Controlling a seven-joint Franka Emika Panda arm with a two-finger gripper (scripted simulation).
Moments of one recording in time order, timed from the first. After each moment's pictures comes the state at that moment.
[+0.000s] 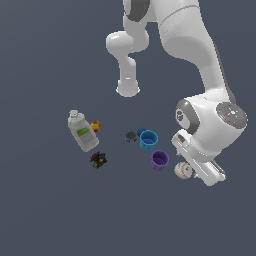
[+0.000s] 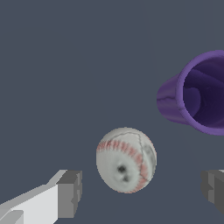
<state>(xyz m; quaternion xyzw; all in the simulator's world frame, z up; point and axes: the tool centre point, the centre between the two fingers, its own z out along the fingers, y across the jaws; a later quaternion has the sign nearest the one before) 0.093 0.237 0.109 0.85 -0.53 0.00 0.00</state>
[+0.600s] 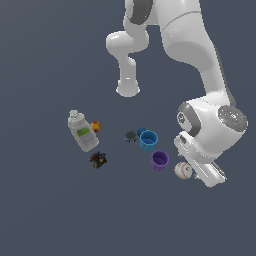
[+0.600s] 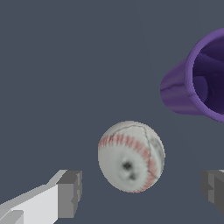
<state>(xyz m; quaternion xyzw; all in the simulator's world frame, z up) 0.092 0.246 0.097 0.84 -0.55 0.00 0.00</state>
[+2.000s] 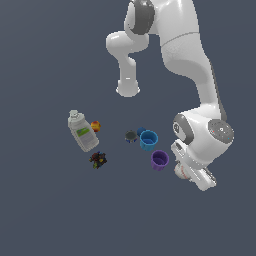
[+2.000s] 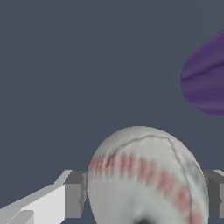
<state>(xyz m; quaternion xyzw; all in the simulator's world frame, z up) 0.091 0.246 0.048 0.83 -0.55 0.00 0.00</state>
